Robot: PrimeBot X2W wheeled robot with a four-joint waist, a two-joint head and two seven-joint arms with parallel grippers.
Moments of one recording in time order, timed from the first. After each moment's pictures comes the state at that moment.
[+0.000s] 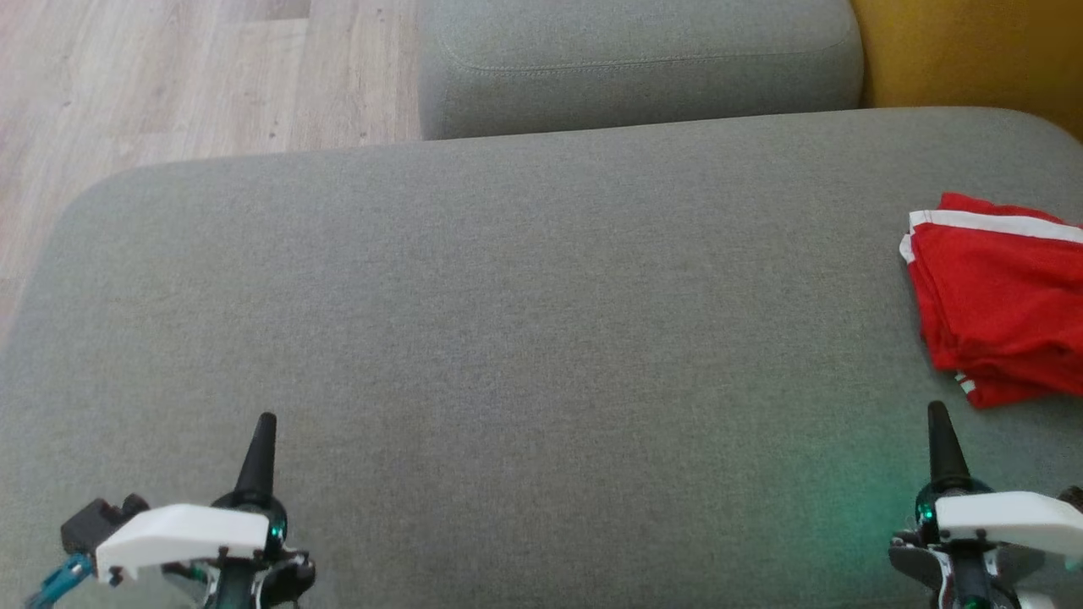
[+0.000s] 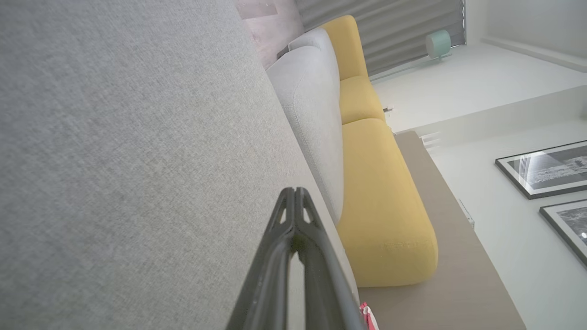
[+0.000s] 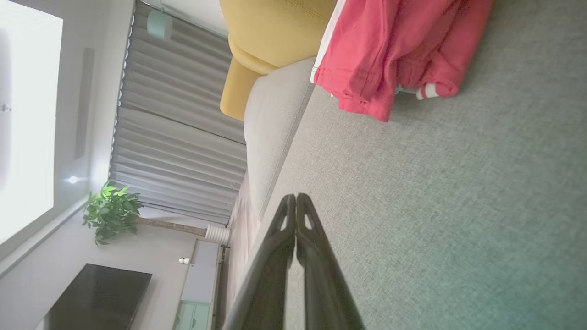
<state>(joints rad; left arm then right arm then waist) 0.02 0.06 -0.05 0.26 -1.27 -0.06 -0.02 0.00 -0.04 -0.10 0.32 1.19 0.12 0.02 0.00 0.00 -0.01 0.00</state>
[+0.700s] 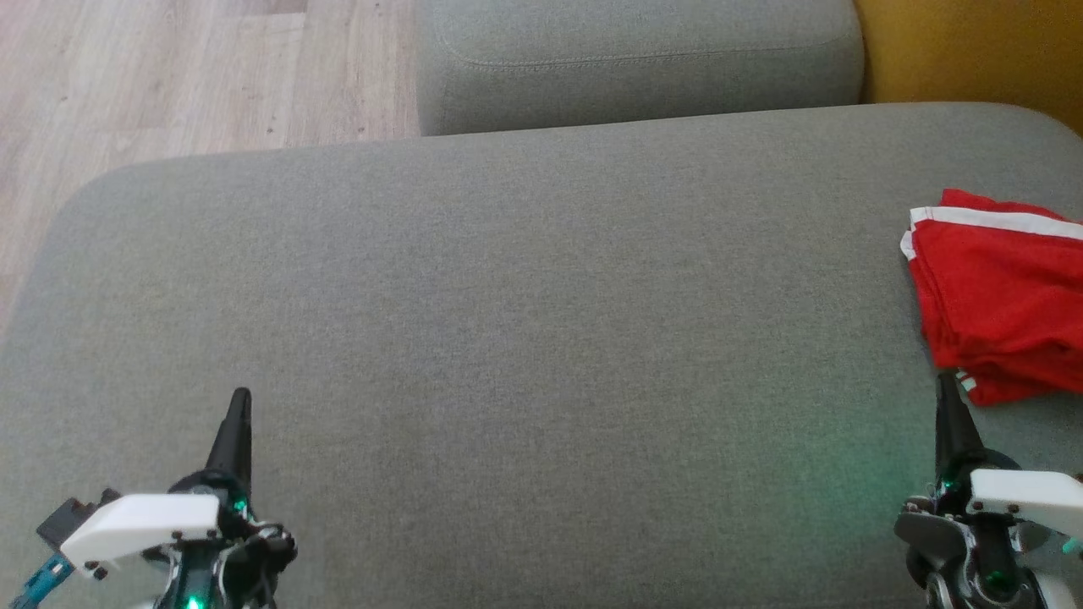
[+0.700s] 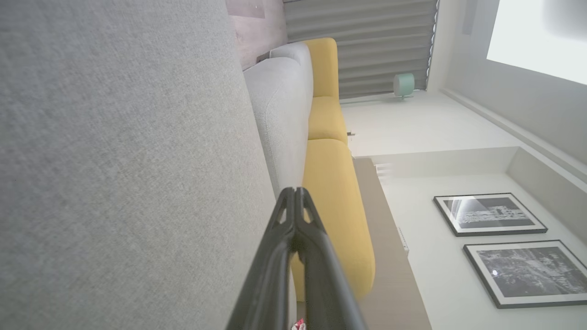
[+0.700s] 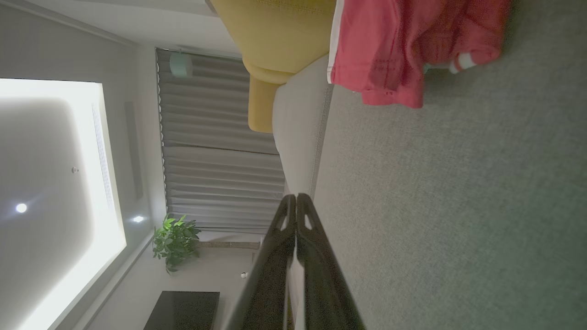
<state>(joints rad) -0.02 0.06 0.01 0.27 -1.50 -0.10 0.04 -0.04 -0.04 -0.12 0.30 1.45 0.12 0.07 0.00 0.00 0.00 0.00</state>
